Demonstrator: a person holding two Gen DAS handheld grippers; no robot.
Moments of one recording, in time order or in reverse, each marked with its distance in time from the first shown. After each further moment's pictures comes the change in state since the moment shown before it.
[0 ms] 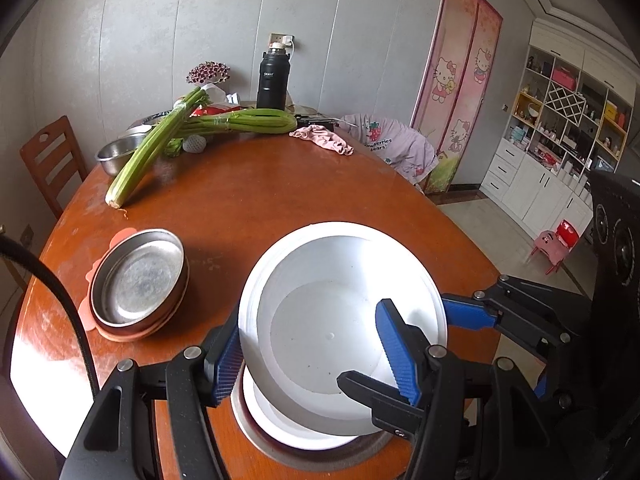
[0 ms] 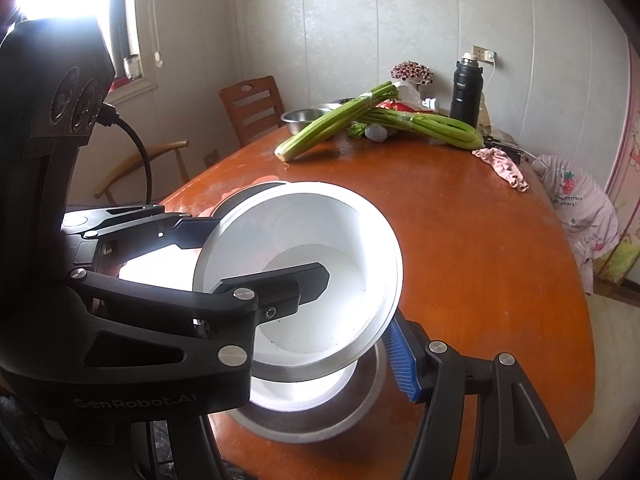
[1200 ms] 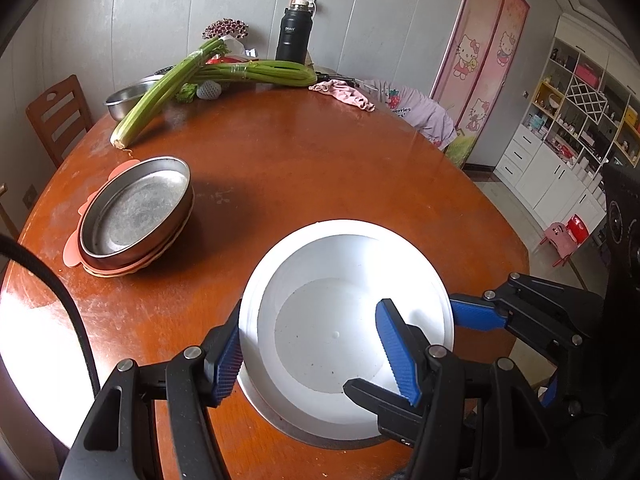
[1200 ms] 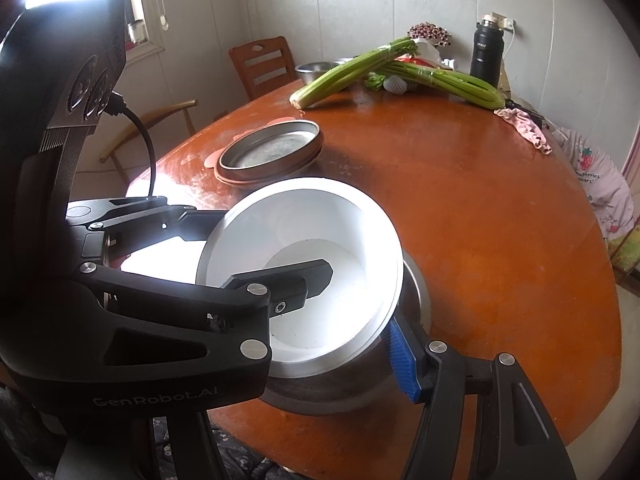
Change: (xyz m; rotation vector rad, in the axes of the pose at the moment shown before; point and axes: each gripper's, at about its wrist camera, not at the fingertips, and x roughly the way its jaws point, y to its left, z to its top) left arm 0.038 0.018 -0.039 -0.058 0.121 0.032; right arm 0.035 0.013 -0.038 -0.007 0.133 0.047
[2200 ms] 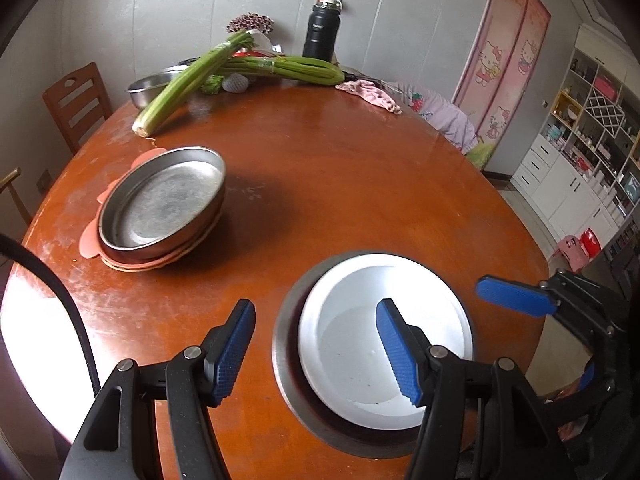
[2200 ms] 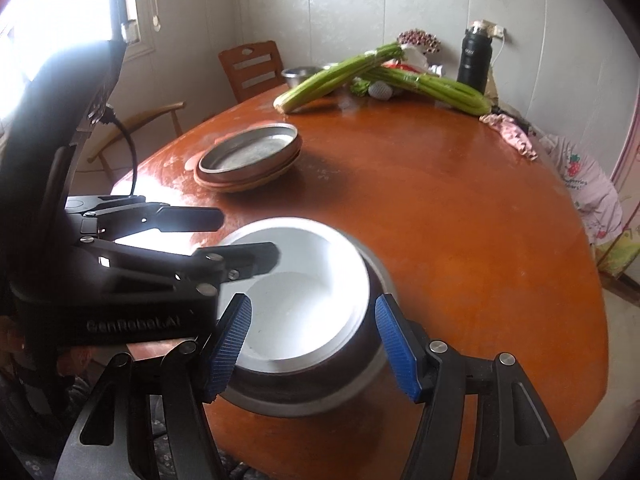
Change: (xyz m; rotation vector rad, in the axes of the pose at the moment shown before) left arm 0.005 0.026 0.001 -0.062 -0.004 0.048; right arm -0.010 -0.013 -0.002 -0.009 -0.045 -0.056
